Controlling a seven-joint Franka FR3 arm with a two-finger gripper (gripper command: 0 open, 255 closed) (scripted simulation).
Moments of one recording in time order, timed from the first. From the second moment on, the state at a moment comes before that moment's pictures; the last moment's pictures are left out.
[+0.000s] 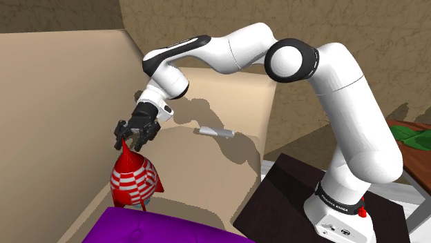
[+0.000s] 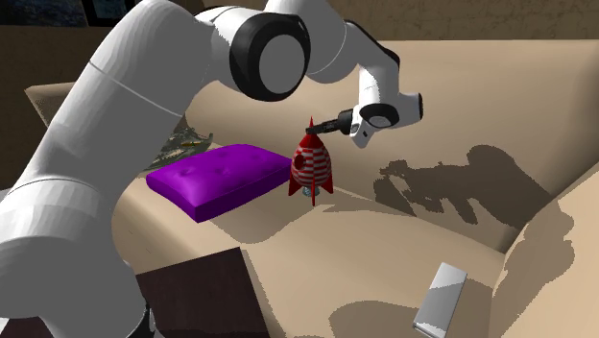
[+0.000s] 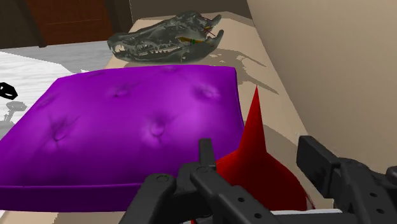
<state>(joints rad) 0.11 0.70 0.21 -1.40 1.02 1.59 1.12</state>
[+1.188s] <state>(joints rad) 0.10 0.65 0.22 -1.38 1.02 1.56 1.18</state>
